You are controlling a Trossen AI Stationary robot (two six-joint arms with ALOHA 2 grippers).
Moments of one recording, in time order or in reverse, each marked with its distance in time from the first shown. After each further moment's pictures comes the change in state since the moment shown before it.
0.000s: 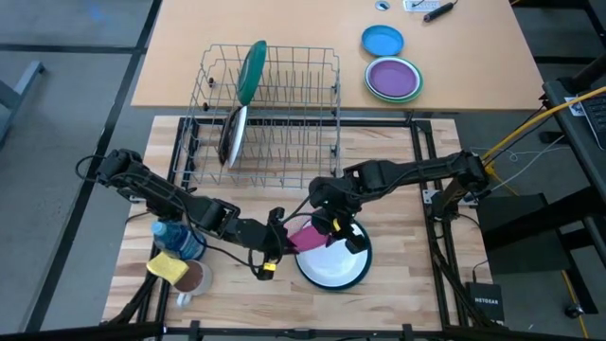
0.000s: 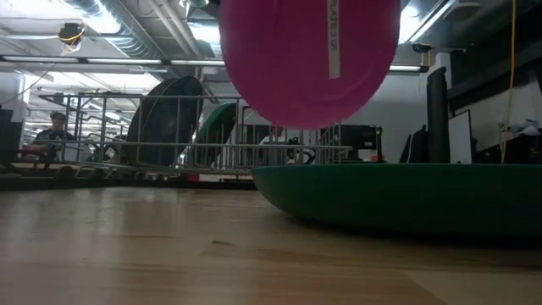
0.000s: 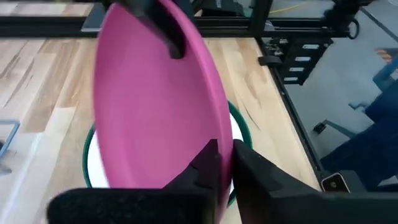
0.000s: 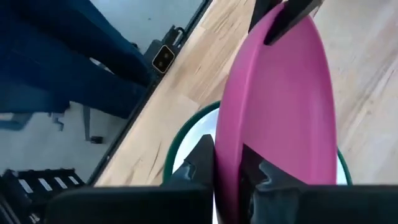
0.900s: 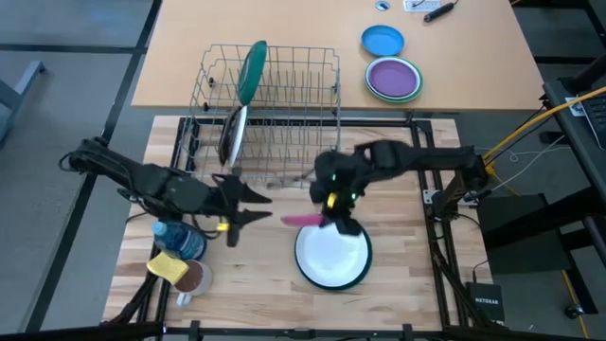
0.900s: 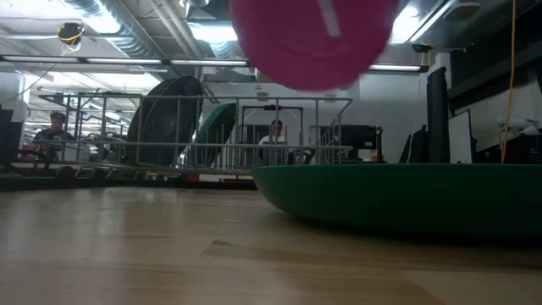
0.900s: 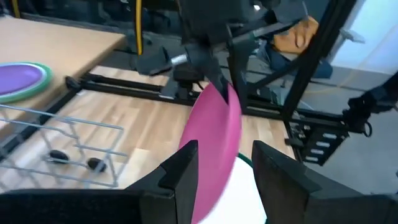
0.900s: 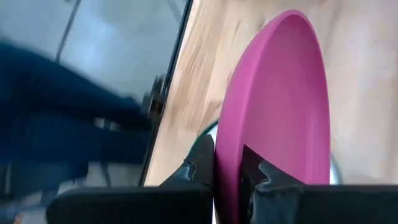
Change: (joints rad) left arm 0.006 -0.375 0.001 -0.151 -0.220 -0.062; right arm -0.060 -0.010 0.194 -0.084 0.023 0.321
